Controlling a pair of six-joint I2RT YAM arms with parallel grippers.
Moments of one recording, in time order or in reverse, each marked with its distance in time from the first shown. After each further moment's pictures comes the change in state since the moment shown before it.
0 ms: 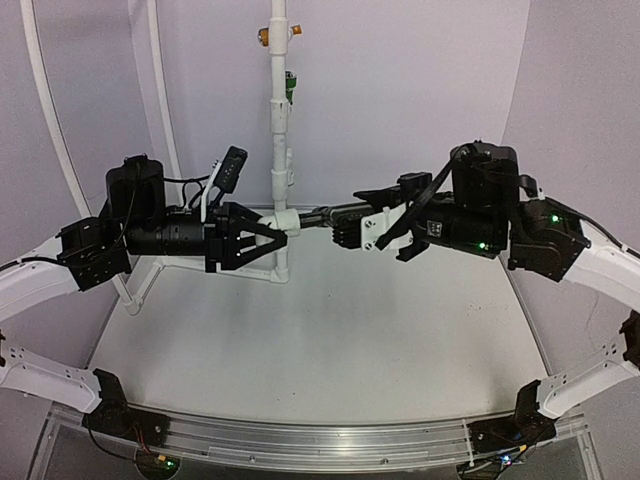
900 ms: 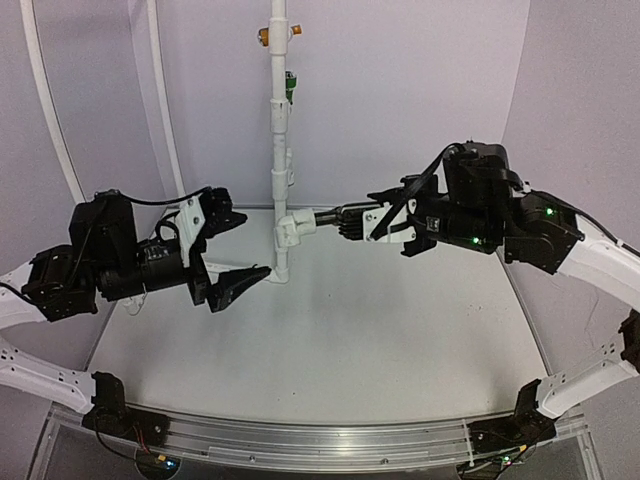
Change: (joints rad) left arm -0.294 -0.172 -0.091 -0.106 -0.666 0.595; right arm -0.060 0.024 0.021 -0.097 0.075 0.046
